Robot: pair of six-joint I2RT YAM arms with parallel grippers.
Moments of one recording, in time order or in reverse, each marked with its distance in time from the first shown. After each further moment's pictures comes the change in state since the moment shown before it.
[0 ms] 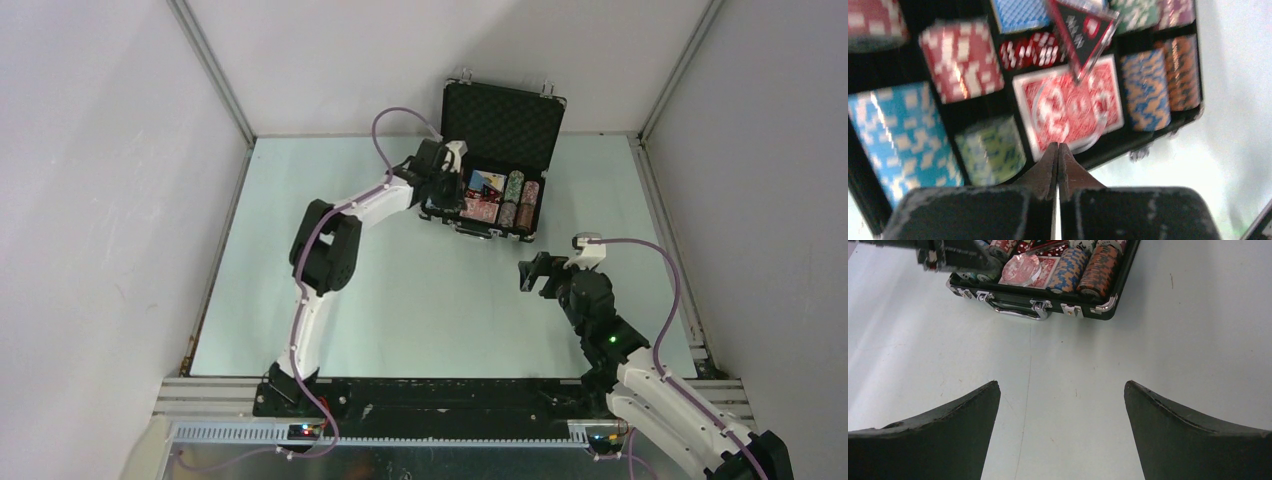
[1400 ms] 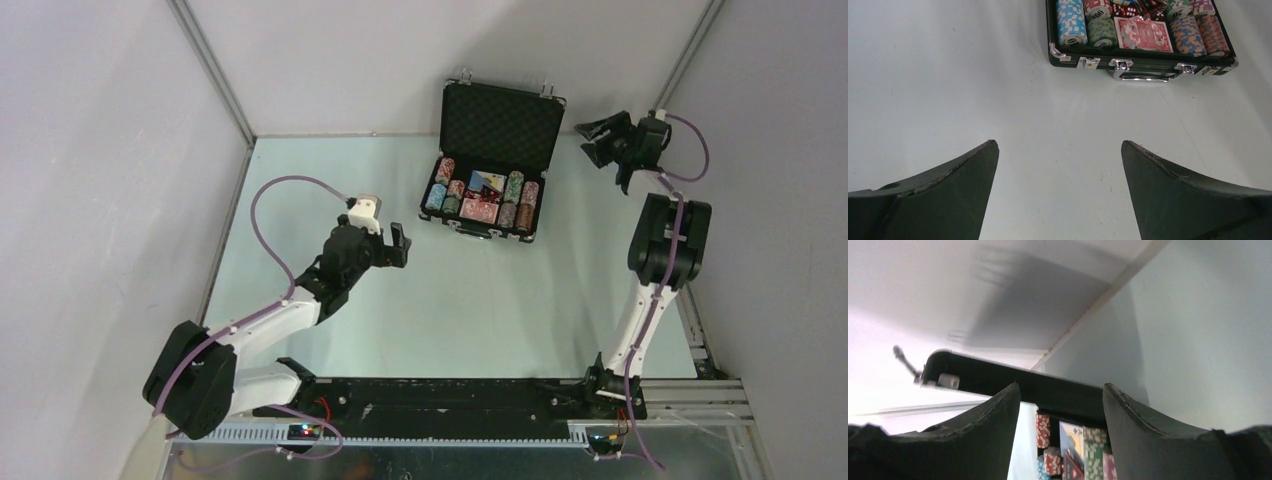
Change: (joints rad) left arm -0.001 -1.091 -1.293 0.616 -0.452 0.073; right arm -0.758 1.473 1.226 0.219 -0.760 0.599
